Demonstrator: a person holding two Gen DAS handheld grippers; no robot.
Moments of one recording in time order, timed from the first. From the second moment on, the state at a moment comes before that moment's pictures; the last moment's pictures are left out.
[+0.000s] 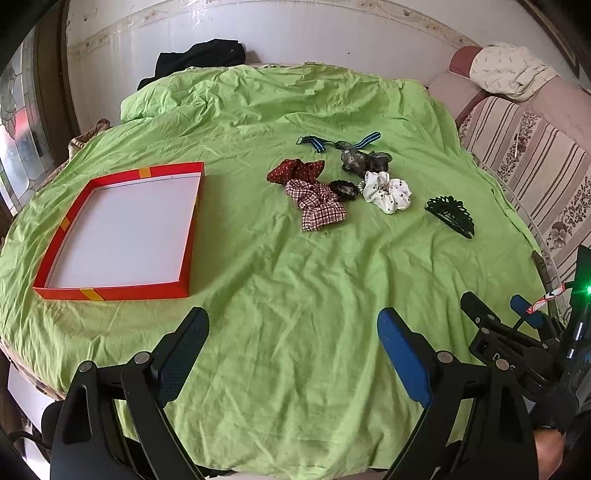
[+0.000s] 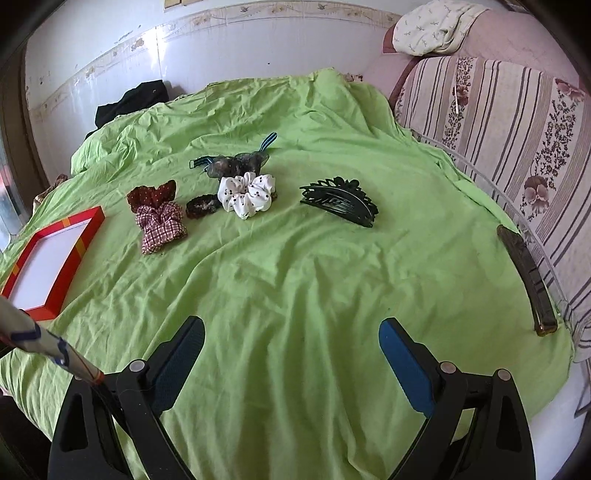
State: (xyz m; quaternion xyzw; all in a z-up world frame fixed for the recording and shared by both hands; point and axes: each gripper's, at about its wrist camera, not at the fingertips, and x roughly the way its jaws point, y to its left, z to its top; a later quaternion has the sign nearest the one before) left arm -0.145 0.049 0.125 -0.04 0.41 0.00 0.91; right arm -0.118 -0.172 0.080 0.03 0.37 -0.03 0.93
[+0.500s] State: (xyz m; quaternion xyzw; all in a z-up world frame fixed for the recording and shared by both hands) left arm -0.140 0.044 0.118 -0.04 0.42 -0.01 0.91; right arm -0.117 -0.171 0.071 0.03 0.38 -0.01 0.92
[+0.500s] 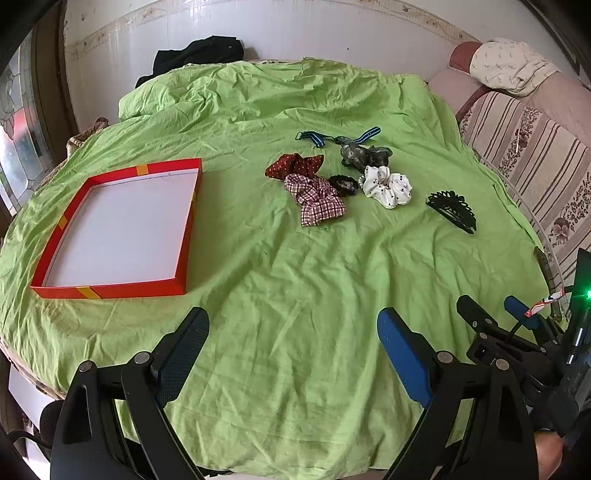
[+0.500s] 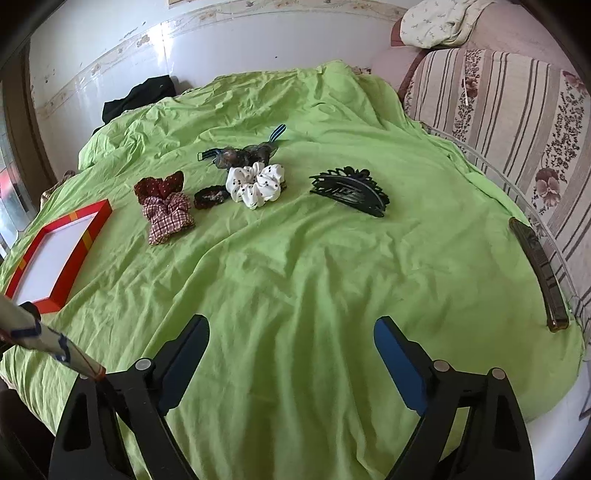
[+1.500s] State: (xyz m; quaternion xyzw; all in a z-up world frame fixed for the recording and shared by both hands) left arm -0.136 0.039 0.109 -0.02 0.44 0.02 0.90; right arm -0.122 -0.182 0.072 0.05 0.37 -0.01 0.93
